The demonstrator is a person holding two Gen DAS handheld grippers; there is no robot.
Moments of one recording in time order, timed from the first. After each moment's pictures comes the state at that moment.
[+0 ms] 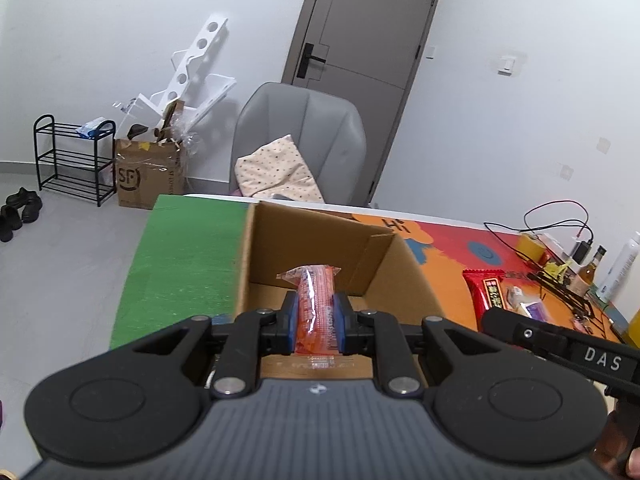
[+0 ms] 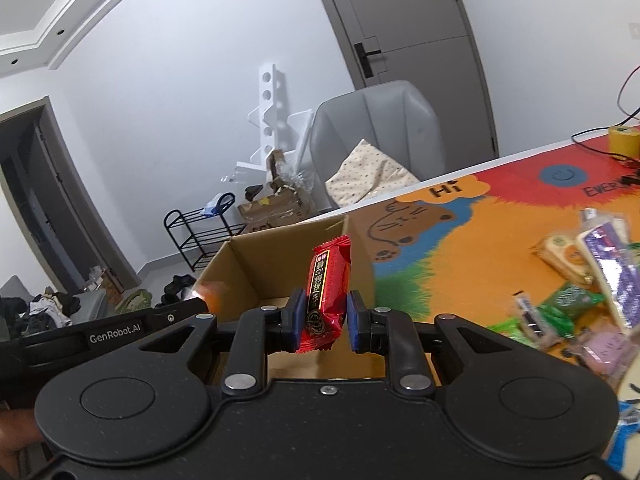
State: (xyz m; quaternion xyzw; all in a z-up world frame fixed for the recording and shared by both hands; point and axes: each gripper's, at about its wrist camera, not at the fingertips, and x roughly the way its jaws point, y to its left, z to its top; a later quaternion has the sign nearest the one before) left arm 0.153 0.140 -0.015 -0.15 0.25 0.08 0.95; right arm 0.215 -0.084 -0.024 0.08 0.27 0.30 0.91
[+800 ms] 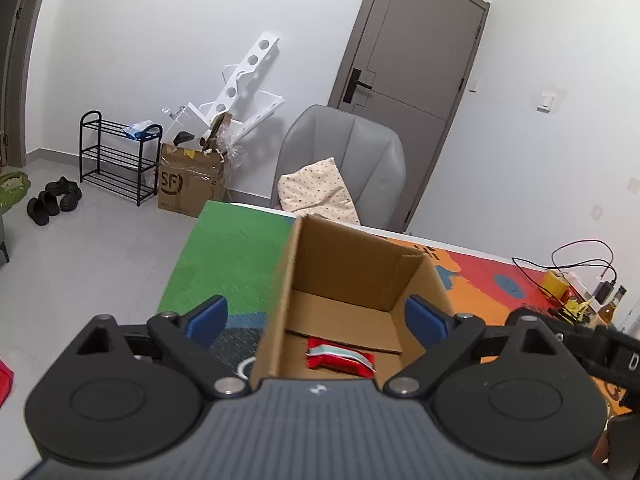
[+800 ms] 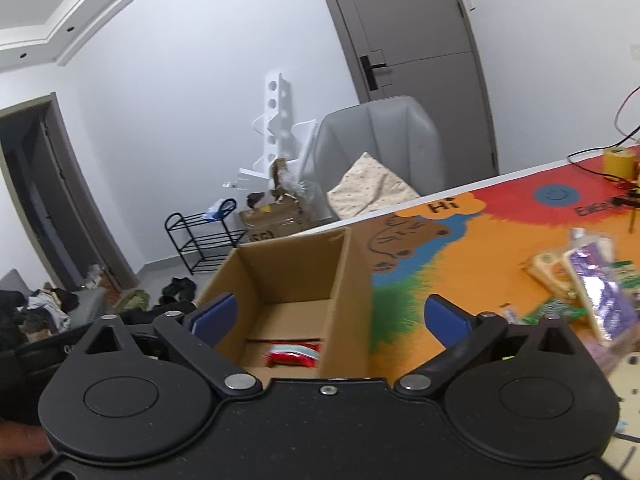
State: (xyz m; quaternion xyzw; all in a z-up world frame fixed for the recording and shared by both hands) left arm 0.121 0.136 -0.008 -0.18 0.22 0.15 0.95; right arm 0.193 -0.102 -0.007 0.07 0.25 0.29 0.92
